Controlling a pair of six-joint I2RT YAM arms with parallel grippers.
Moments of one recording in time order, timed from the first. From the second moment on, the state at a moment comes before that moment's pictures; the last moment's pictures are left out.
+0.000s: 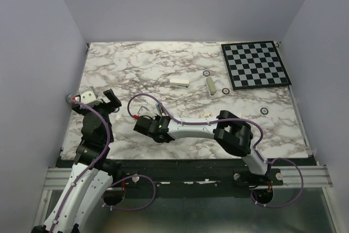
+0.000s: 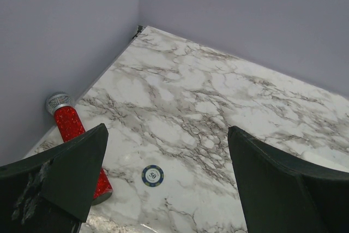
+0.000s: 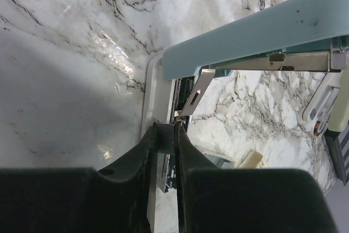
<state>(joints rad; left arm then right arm) -0.32 0.43 0.51 -0.05 -0.65 -0.19 1.26 2.15 1.58 -0.63 0.71 0.07</state>
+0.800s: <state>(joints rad) -0.32 0.43 0.51 -0.05 -0.62 -0.19 1.07 1.84 1.40 -0.57 0.42 0.20</state>
